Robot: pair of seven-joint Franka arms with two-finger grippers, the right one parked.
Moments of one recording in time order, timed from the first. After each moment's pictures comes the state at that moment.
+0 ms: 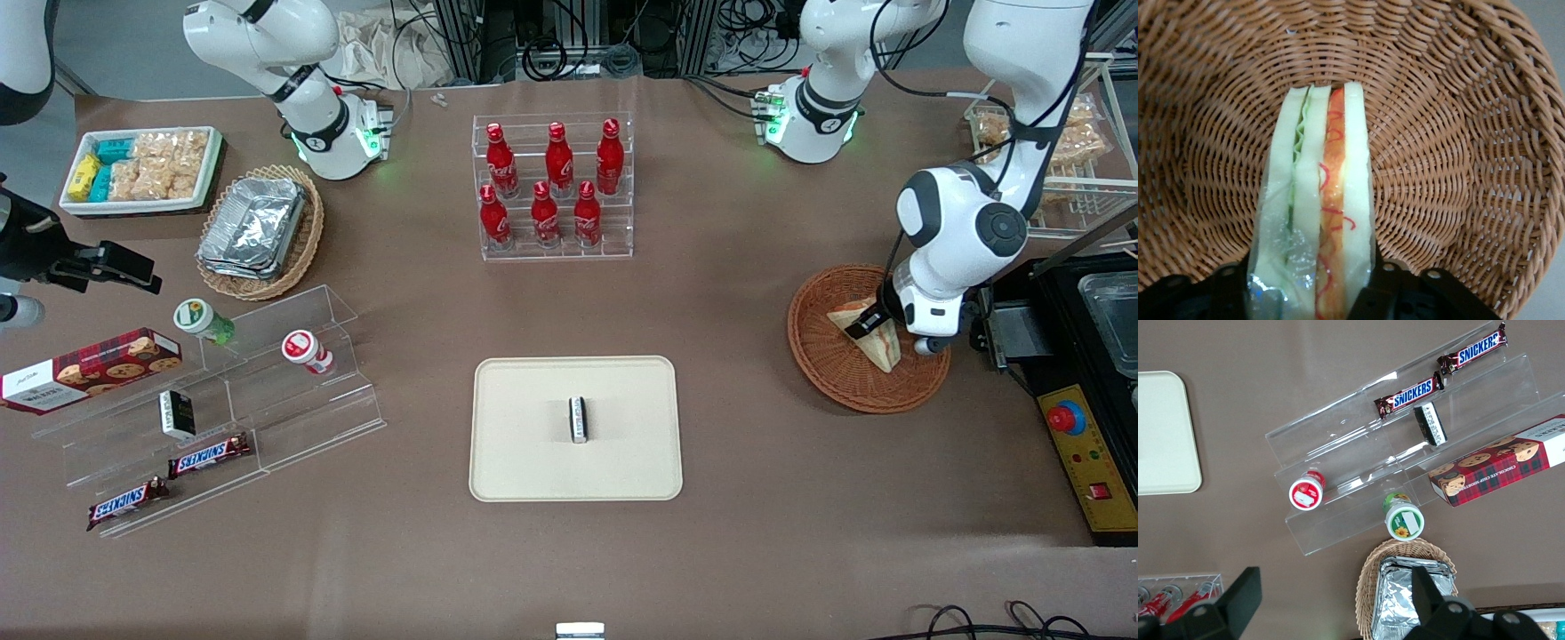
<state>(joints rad) 0.32 0.17 -0.28 -2.48 -0.03 2.64 -0.59</state>
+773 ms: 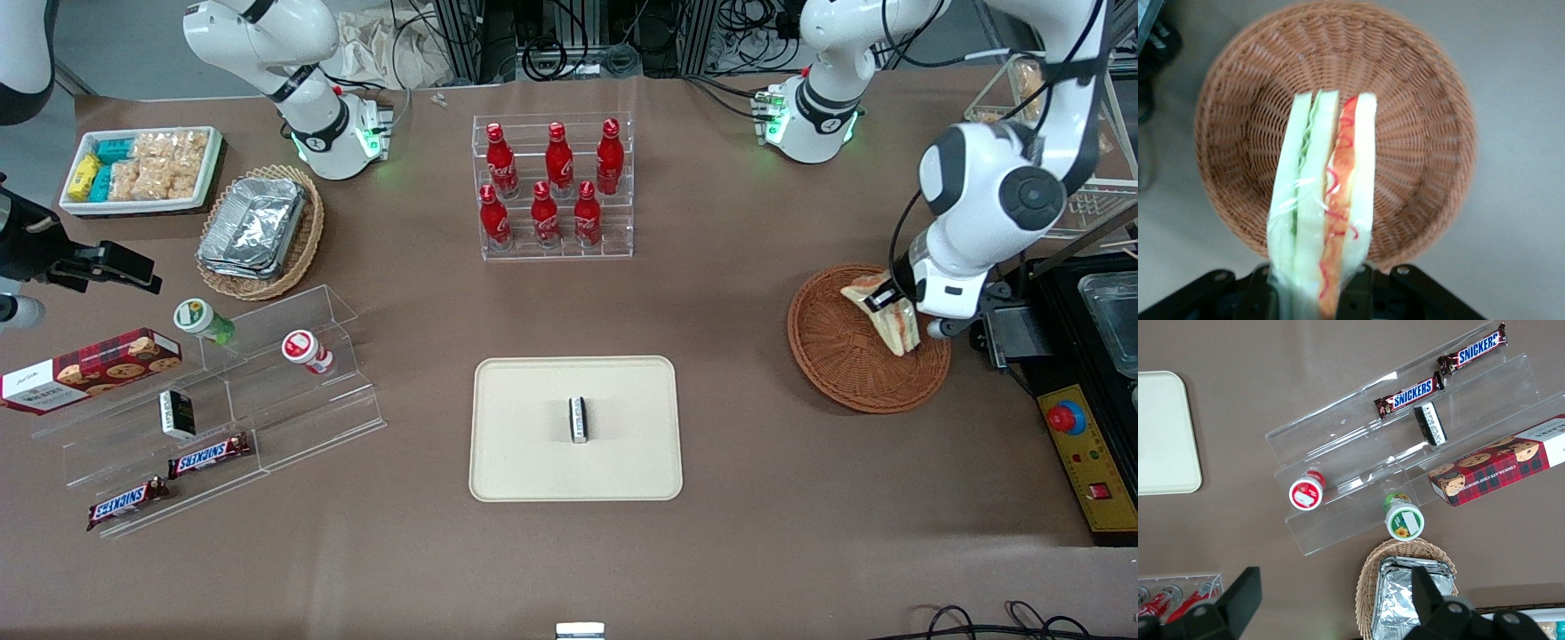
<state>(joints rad) 0.31 -0.08 -0.37 -2.28 0.00 2.11 -0.59</state>
